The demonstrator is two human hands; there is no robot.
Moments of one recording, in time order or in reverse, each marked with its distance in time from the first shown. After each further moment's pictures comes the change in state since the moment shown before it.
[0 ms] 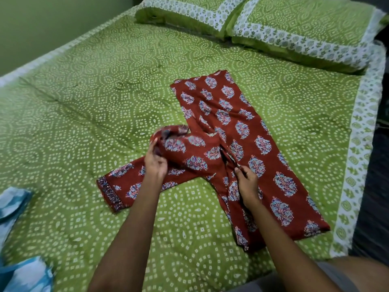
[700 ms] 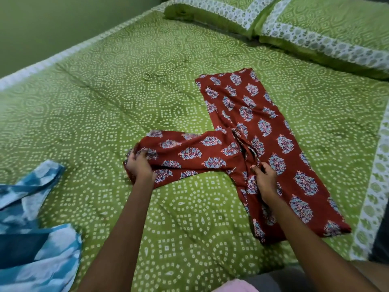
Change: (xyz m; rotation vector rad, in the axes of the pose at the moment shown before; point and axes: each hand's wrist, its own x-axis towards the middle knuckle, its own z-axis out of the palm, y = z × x) left_hand -0.021 0.049 -0.086 0.167 0.379 0.372; right_hand -0.014 -0.020 0.008 -0.076 0.039 0.069
